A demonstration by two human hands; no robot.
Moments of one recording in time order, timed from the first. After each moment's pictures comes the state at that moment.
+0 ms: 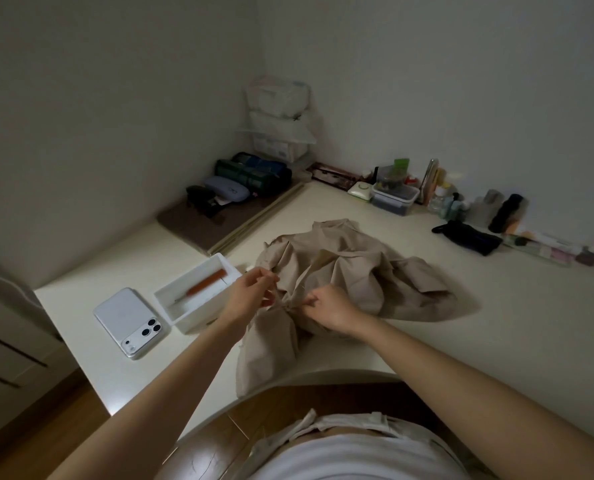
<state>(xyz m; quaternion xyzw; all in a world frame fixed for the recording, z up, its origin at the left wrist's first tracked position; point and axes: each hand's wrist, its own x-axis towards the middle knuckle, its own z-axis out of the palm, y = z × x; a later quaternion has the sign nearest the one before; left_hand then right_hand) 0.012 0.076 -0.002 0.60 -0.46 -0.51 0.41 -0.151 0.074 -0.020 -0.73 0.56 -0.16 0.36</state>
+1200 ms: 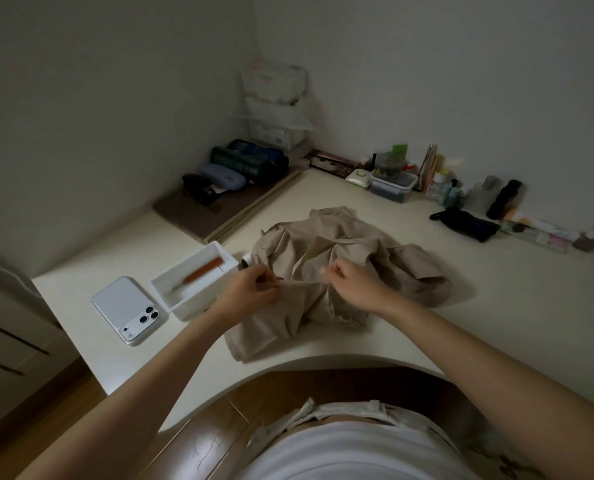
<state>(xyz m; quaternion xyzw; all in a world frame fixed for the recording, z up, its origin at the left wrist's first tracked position) 0.023 0.087 -0.002 0.60 -0.71 -0.30 0.21 -0.192 0.077 -0.001 -0.69 0.59 -0.18 0.38</state>
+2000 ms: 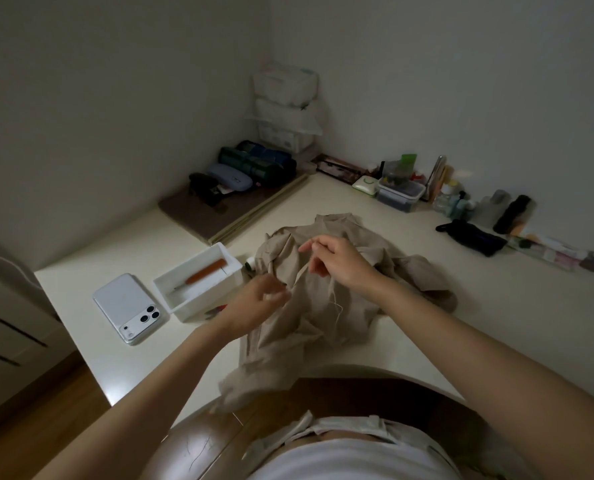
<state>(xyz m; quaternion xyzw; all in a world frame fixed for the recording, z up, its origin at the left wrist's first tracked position) 0.019 0.095 0.003 0.59 -0.67 -0.41 0.19 -0.163 0.052 0.032 -0.64 0.49 -0.32 0.50</state>
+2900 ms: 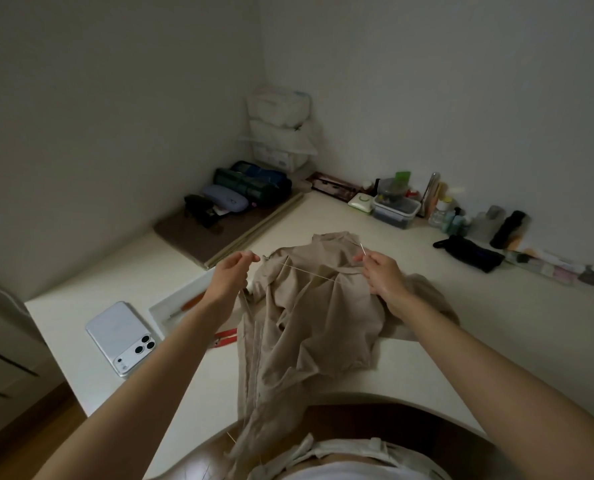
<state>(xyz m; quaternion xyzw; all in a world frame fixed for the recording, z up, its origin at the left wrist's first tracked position) 0.035 0.025 0.016 0.60 -0.45 -0.48 0.45 -0.219 0.008 -0.006 -0.47 0.64 -0.41 0.44</state>
